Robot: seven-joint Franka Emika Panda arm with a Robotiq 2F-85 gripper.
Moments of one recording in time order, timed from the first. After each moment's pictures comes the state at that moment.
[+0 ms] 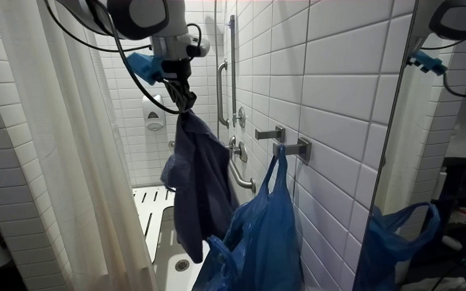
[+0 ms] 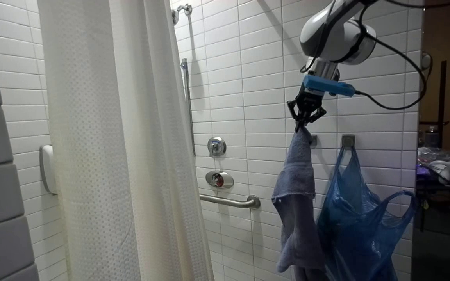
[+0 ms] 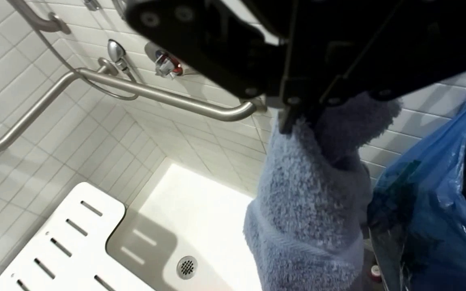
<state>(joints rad) -0.17 -0.34 -0.21 -2.28 0.15 2.26 0.22</state>
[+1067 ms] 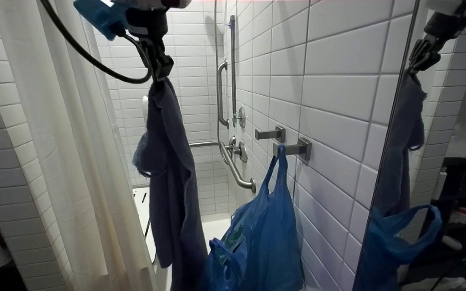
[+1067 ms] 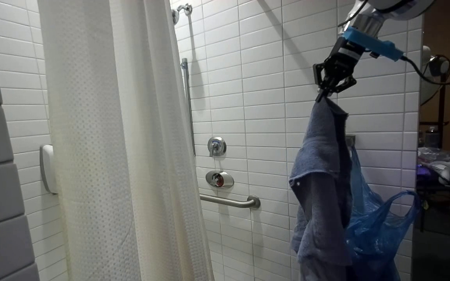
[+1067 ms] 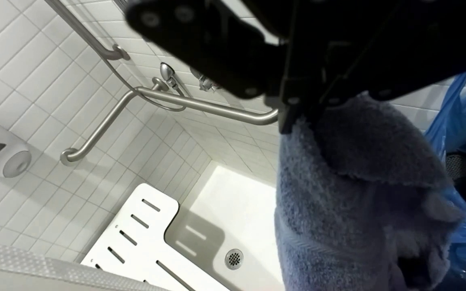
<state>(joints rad) -0.20 -0.67 -0.26 -2.33 0.21 2.04 0.15</state>
